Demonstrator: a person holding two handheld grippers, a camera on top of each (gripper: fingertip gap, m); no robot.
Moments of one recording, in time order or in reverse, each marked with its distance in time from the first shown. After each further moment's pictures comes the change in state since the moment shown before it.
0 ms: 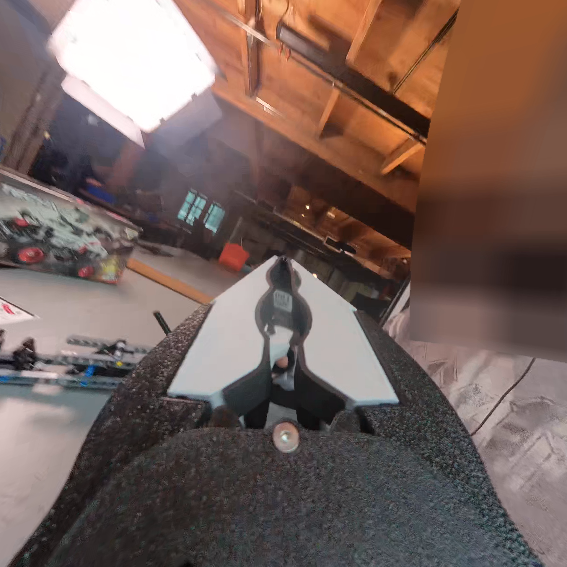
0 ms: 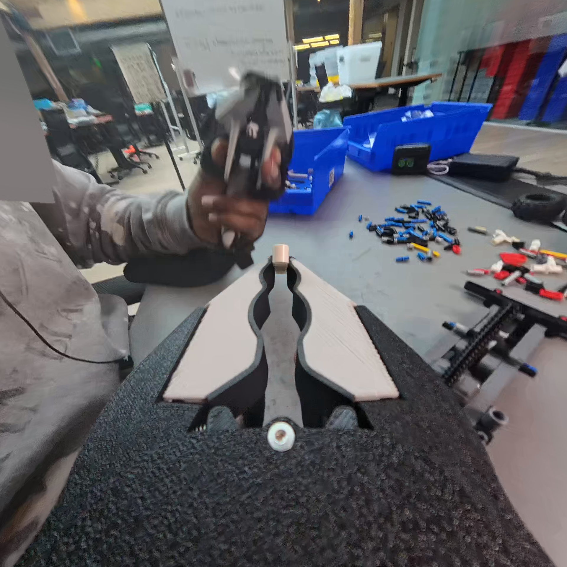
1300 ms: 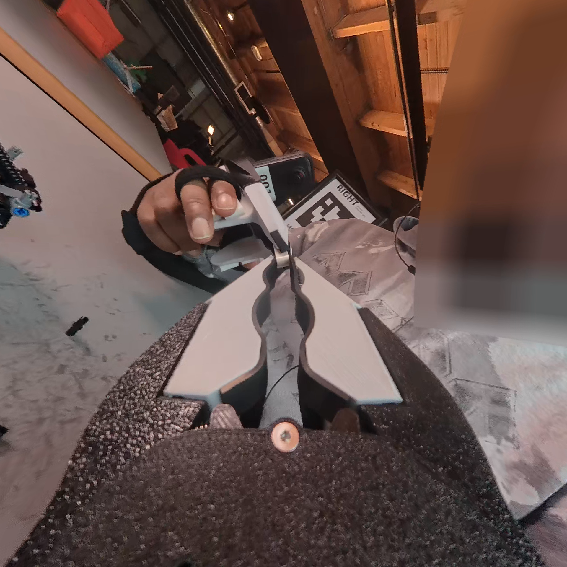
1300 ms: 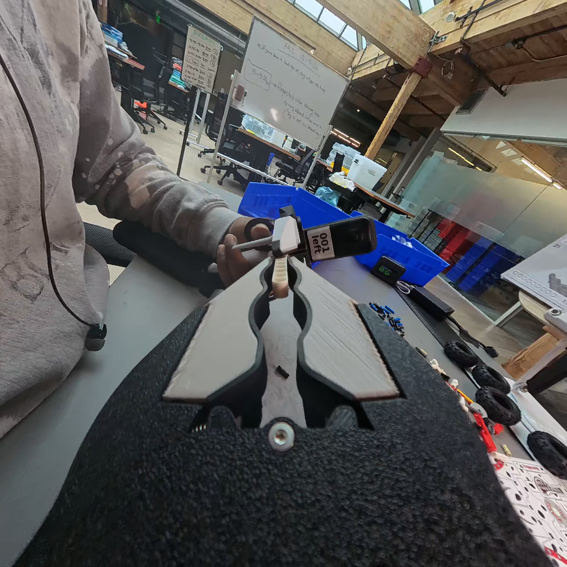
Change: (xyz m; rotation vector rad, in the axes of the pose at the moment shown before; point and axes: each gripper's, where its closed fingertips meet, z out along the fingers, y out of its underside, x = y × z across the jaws) left arm 0.025 0.093 0.009 -0.456 0.256 -0.563; right arm -0.056 -0.023 -0.004 0.152 -0.058 -0.548
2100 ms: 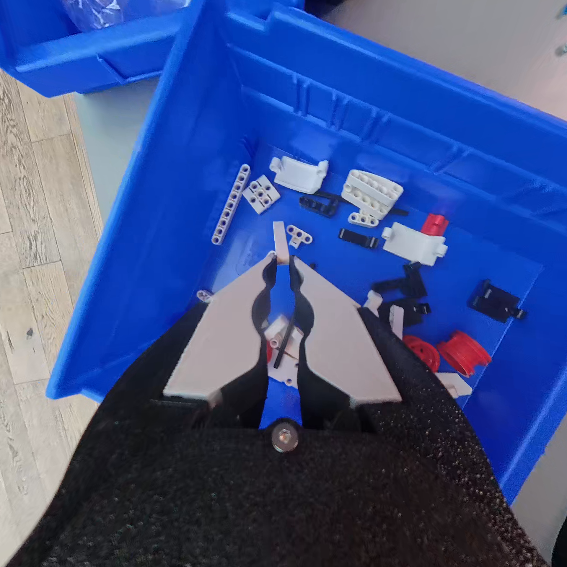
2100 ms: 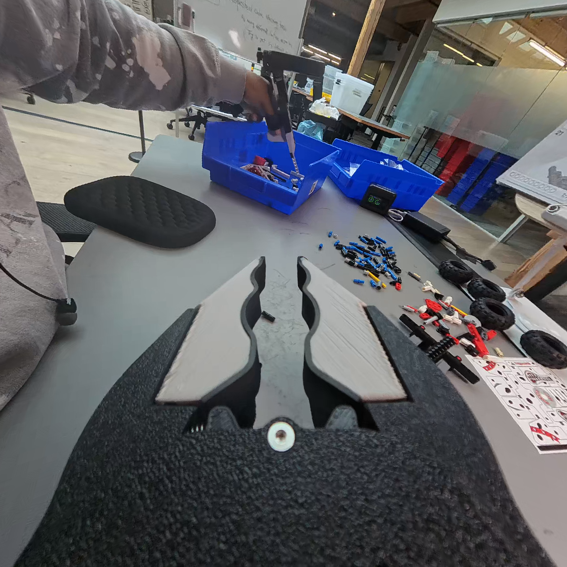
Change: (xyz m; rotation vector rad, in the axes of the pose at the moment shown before) left arm 0.049 -0.041 -0.537 -0.141 -1.948 -0.080; right arm 0.028 0.047 -0.014 -0.189 0.086 0.152
